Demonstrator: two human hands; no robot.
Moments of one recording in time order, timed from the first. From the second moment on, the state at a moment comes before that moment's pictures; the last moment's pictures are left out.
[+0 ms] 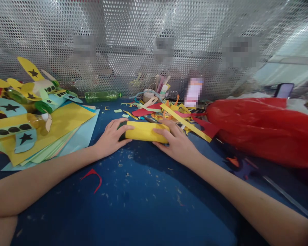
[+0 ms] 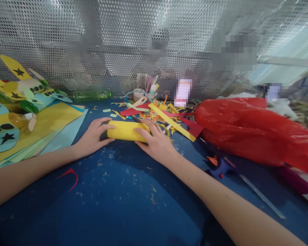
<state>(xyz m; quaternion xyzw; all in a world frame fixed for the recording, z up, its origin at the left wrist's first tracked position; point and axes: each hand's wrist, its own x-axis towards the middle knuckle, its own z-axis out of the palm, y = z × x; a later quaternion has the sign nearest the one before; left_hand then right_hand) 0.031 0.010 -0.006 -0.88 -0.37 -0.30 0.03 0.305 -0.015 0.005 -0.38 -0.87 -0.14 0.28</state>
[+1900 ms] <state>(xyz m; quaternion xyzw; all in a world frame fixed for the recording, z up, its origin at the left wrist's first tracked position) 0.055 -0.020 0.007 -0.43 -0.27 -0.42 -0.75 0.263 -0.052 0.006 -0.37 -0.63 0.61 0.32</state>
